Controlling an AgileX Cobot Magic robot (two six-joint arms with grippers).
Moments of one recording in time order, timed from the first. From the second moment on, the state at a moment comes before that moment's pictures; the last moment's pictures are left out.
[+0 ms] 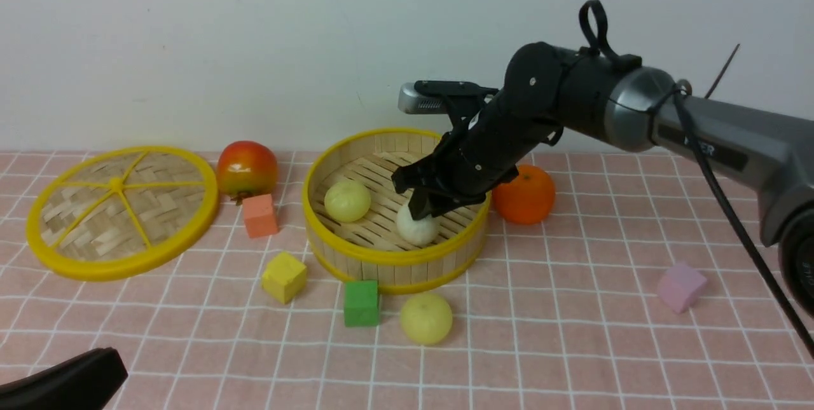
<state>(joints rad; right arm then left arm) 0.44 2.23 -1.88 0.45 0.80 -0.12 -0.44 0.32 -0.18 -0.03 0.12 -0.41</state>
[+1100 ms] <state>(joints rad) 0.62 2.02 -1.60 0.22 0.91 0.09 -0.44 0.32 -0.18 -0.03 0.12 -0.41</state>
